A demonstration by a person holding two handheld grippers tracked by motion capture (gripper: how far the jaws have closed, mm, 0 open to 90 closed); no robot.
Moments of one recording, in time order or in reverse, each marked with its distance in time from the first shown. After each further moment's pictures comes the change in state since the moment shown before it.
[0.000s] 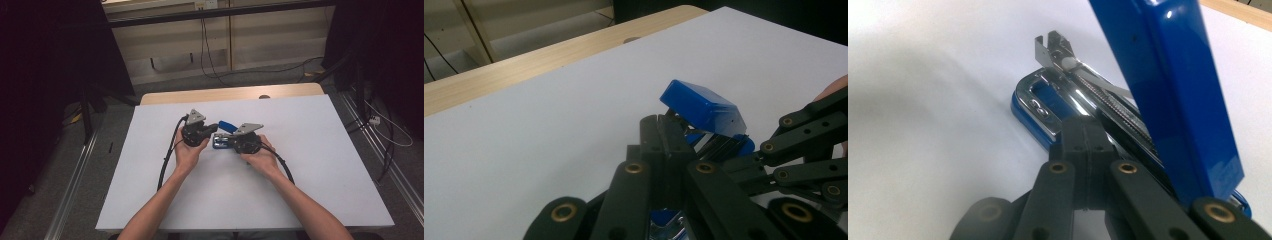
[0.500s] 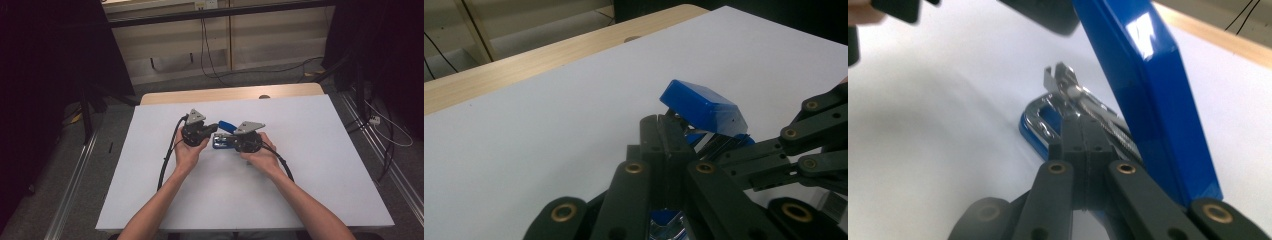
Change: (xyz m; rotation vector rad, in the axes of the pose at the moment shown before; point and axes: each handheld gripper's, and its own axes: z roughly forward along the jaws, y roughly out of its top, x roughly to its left) left arm 0.001 0.000 0.001 0.002 0.002 -0.002; right arm 0.003 0.008 -0.010 -0.058 0.003 -0.029
